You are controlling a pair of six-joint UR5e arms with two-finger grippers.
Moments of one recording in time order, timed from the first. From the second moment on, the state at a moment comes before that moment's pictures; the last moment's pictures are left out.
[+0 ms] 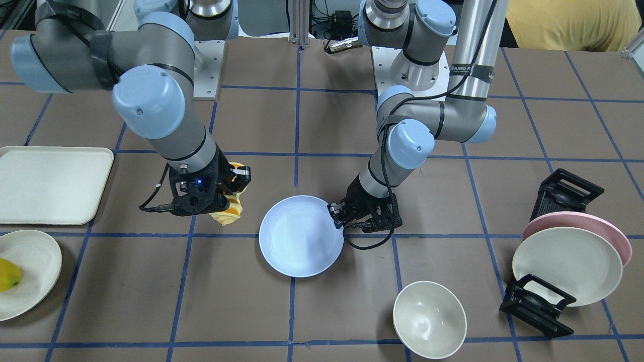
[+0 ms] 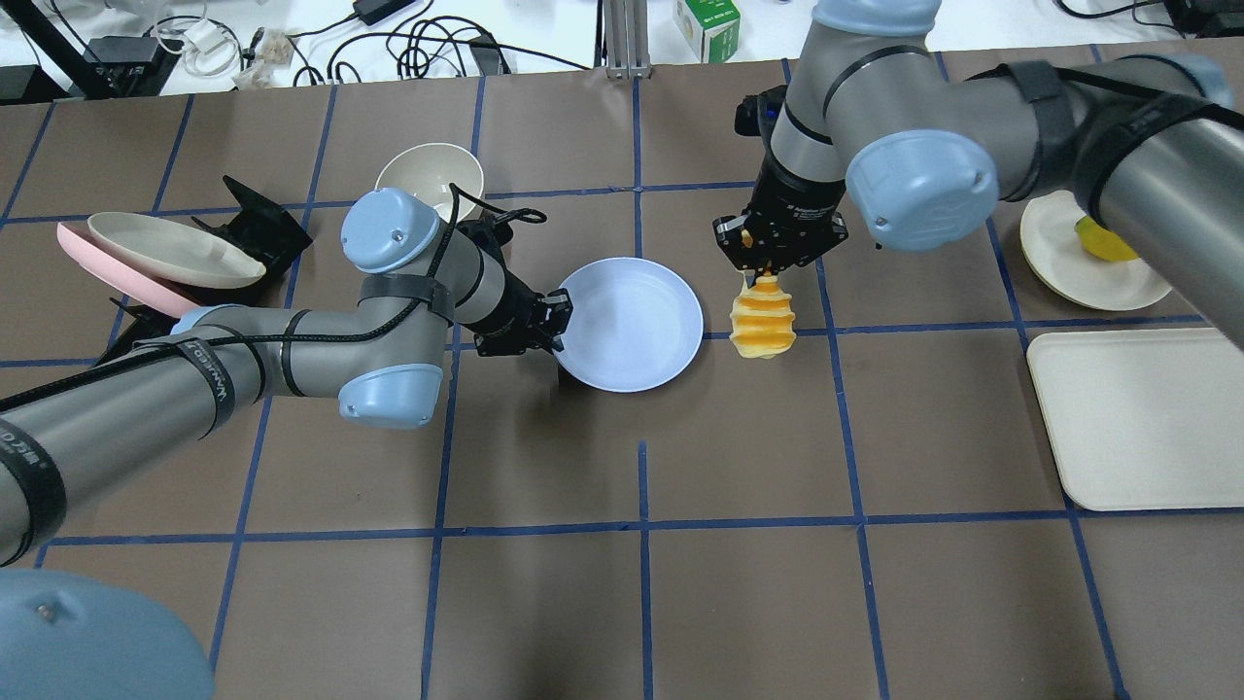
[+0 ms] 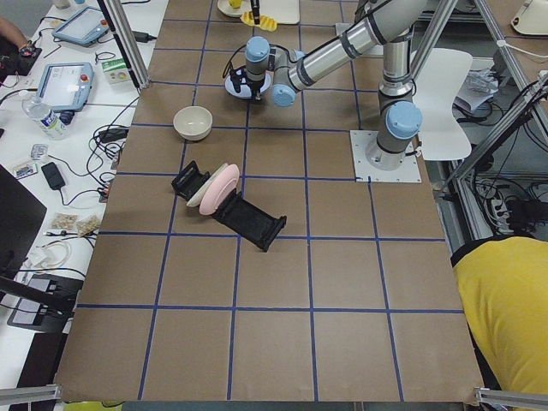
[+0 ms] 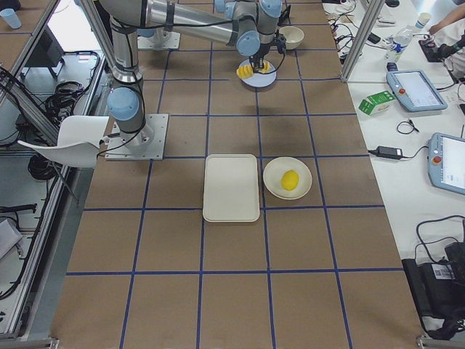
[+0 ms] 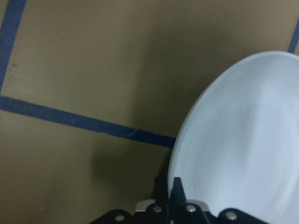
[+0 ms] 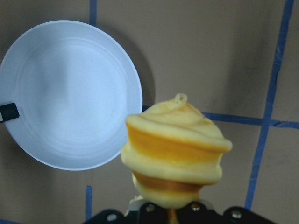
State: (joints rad) left arm -1.67 -1.97 -2.01 -0.59 1.26 -0.43; right arm 1.72 -1.29 1.65 -1.87 -1.43 0.05
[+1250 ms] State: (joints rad) left arm -1.68 -1.79 -1.71 -1.12 1.35 -0.48; right arm 1.81 -1.10 1.62 -2.10 -1.34 0.32
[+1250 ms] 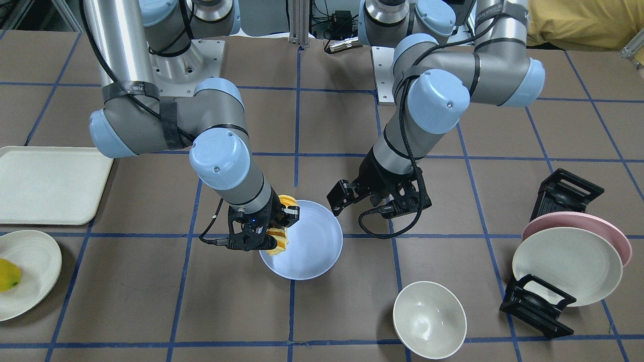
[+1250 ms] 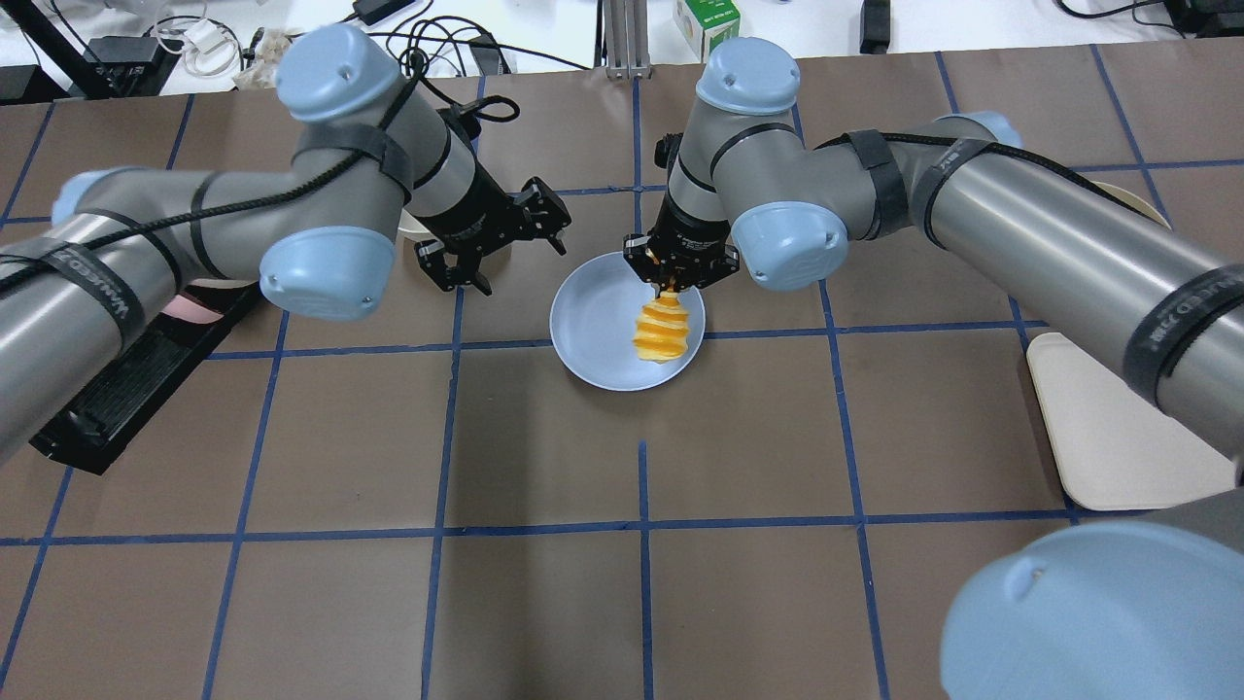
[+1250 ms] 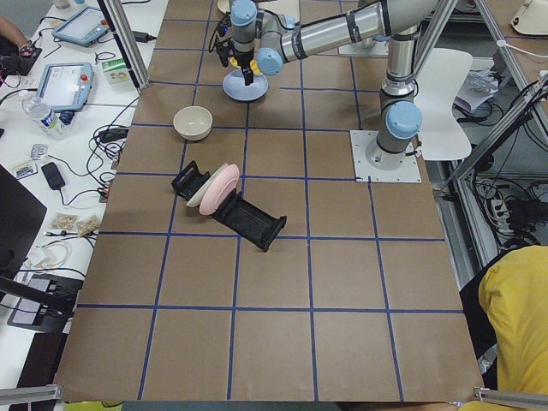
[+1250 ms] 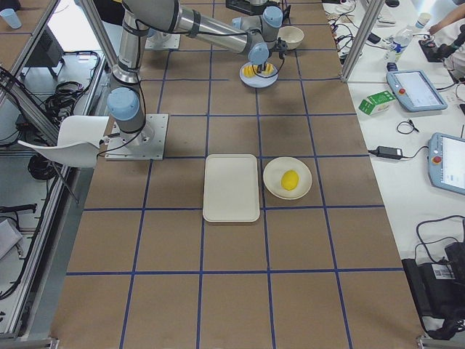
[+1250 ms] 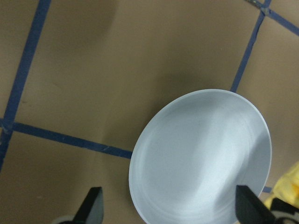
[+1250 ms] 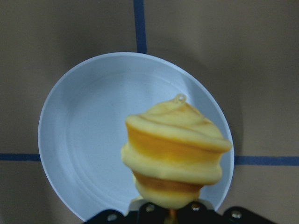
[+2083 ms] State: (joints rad) left arm -1.59 -1.63 -1.45 -1.77 1.54 -0.16; right arm 1.83 -1.06 1.61 -2.11 -1.27 0.46
